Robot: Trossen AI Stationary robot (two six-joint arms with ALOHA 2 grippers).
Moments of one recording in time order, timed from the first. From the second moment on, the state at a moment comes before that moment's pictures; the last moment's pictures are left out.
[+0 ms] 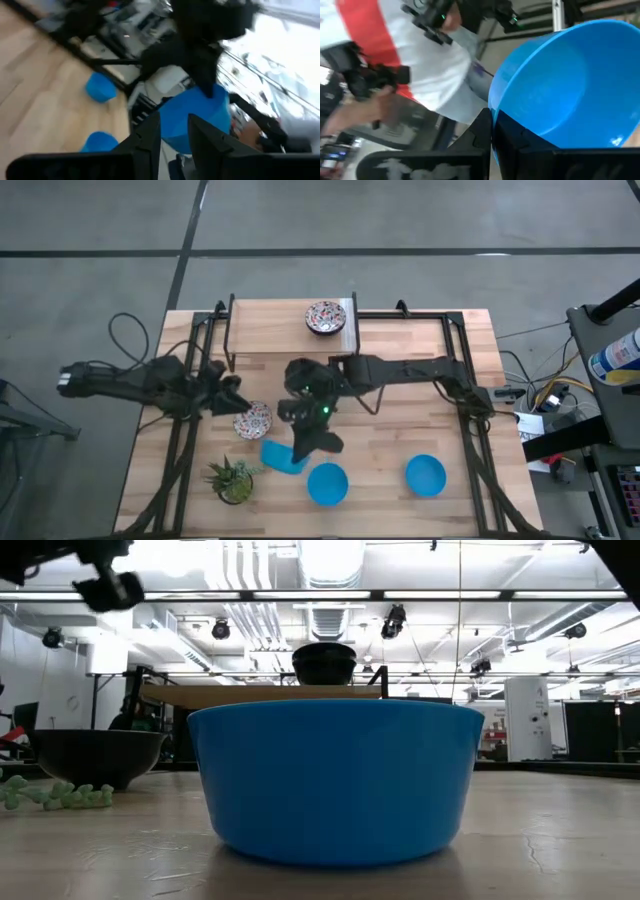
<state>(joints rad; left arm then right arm) -0.08 0.49 0.41 0.09 0.28 -0.86 0.11 2.17 2.33 -0.76 -0.89 0.41</state>
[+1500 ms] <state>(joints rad) -0.12 0.79 0.72 0.40 0.65 -0.82 0.03 2.16 2.33 -0.19 -1.19 0.81</state>
